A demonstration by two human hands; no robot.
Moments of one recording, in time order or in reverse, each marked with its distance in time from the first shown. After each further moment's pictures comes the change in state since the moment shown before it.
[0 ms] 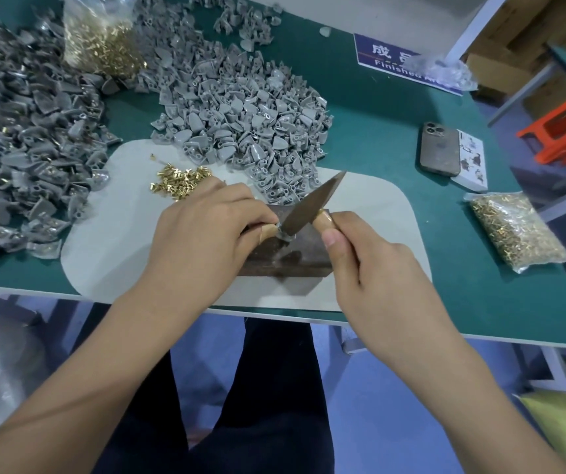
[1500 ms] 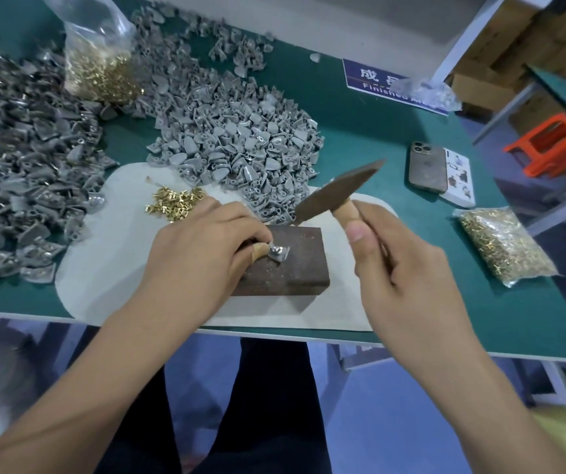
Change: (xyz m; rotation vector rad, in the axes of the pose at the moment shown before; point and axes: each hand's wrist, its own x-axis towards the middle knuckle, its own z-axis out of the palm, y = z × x) left_hand 0.005 0.001 -0.004 0.003 -0.056 -0.012; right_hand 0.003 0.013 -0.017 0.114 0.210 -0.038
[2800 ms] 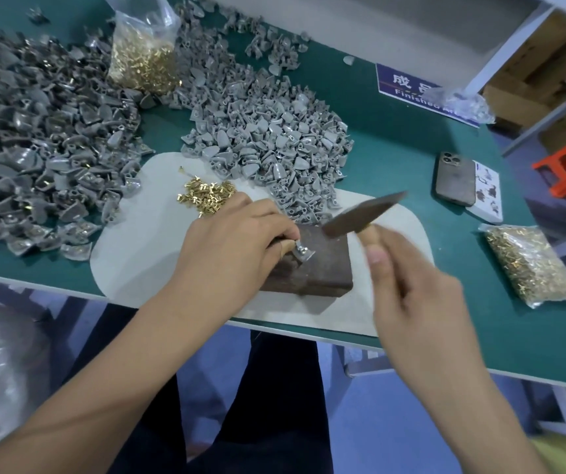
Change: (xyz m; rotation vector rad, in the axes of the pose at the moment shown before) left_hand -0.003 0.005 -0.003 -0.001 0.013 -0.040; right_hand -0.013 0.002 0.015 -0.049 -0.013 0.054
